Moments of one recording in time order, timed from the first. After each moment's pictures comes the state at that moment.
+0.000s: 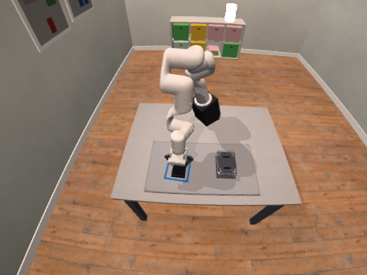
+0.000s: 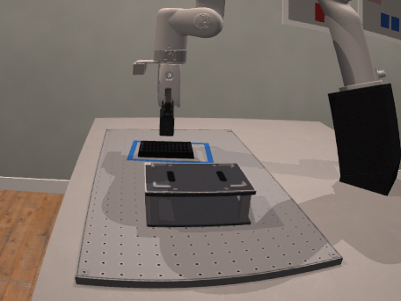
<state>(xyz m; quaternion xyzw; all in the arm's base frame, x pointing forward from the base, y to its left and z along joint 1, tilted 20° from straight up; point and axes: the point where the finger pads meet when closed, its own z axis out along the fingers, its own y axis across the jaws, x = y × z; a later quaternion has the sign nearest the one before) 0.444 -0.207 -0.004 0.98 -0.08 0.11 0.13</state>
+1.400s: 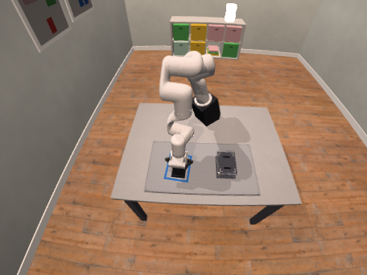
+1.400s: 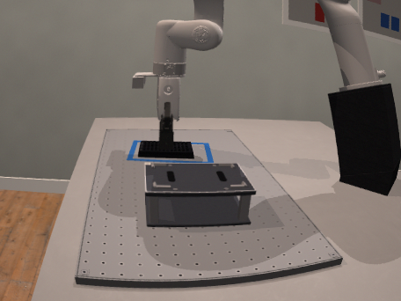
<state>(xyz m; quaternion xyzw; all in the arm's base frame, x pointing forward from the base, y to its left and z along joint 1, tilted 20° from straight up) 0.450 -0.215 -0.033 0.98 -0.08 0.11 0.13</state>
